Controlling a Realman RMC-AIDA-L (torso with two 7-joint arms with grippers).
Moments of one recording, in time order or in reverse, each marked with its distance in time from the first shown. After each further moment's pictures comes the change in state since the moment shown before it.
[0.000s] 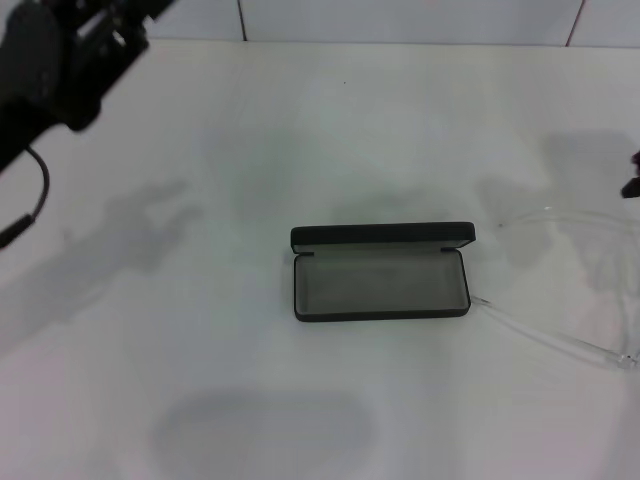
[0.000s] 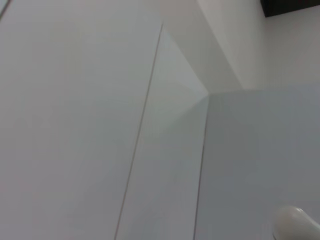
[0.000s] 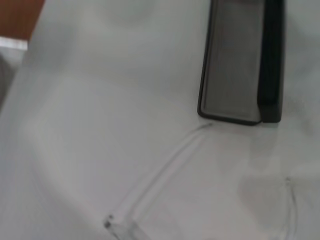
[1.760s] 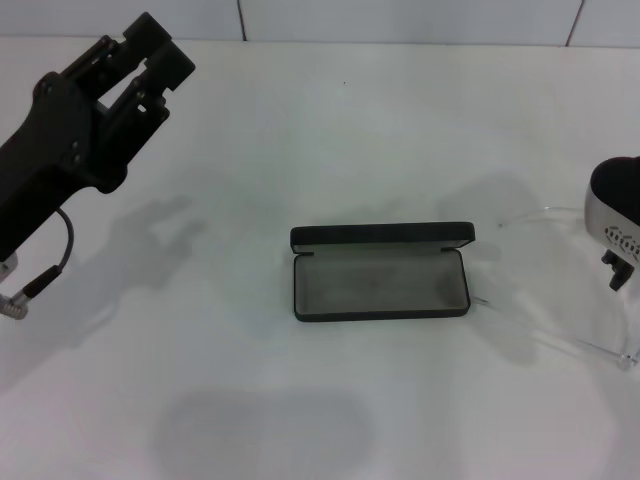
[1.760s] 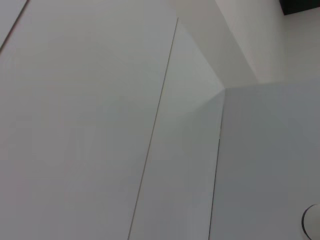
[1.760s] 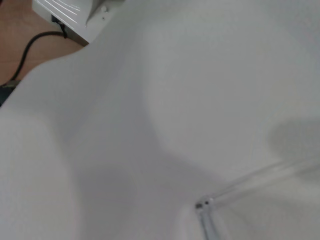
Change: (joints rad) left arm -0.013 -0.007 0.026 -0.213 -0.026 0.053 0.168; right arm -0.072 0.106 -0.471 -0.164 -0.137 -0.025 -0.093
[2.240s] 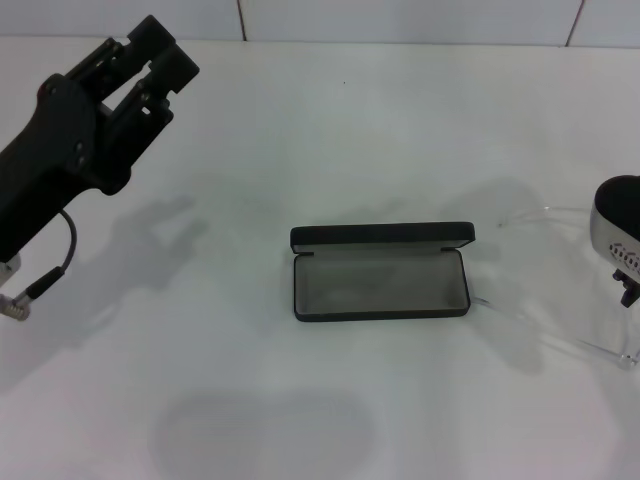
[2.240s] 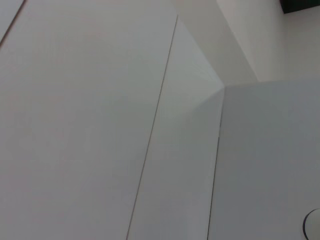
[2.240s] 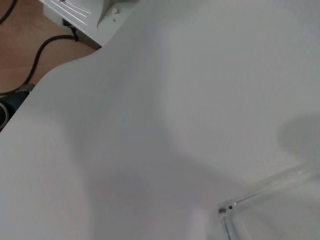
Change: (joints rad) left arm -0.005 0.000 0.000 -0.012 0.006 0.000 0.000; right arm -0.029 0.003 -0.019 0.008 -0.011 -0.003 0.016
